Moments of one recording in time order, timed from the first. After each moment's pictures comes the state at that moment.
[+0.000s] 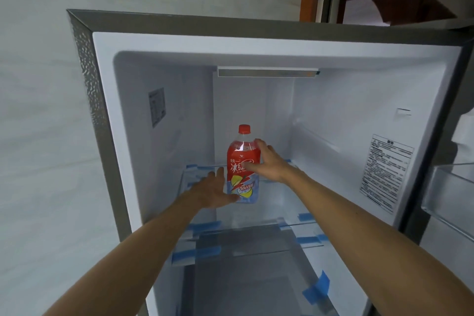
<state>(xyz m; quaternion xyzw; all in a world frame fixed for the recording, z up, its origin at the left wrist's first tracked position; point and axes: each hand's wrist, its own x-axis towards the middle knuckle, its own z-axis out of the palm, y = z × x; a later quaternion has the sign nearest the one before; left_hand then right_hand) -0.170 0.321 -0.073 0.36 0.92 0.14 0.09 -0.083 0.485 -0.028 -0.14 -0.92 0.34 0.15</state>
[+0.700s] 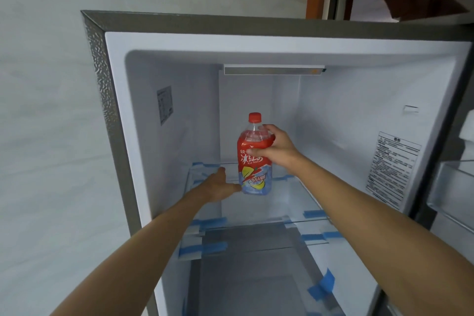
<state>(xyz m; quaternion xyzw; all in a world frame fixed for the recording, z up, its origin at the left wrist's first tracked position) -0.163 0.319 -0.069 0.28 0.89 0.32 0.18 -0.081 0.493 -0.009 -0.10 -0.82 0.50 0.25</state>
